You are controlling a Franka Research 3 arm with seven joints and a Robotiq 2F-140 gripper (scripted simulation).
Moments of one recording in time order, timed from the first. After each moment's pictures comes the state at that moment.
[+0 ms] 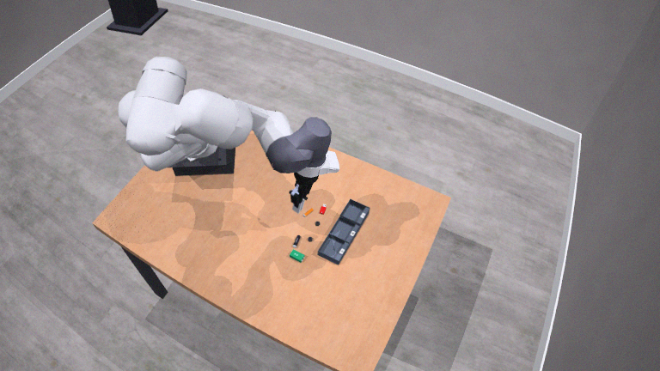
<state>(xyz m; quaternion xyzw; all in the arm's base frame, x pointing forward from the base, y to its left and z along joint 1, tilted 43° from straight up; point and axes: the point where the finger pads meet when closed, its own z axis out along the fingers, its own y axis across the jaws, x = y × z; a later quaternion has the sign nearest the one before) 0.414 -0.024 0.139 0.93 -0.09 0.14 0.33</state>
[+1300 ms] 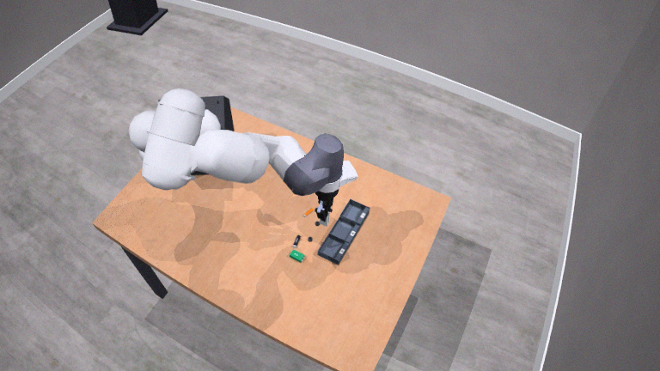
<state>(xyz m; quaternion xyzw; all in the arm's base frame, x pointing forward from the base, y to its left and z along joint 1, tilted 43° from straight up) 0.512 -0.022 0.141 0.93 0.04 0.17 0.31</state>
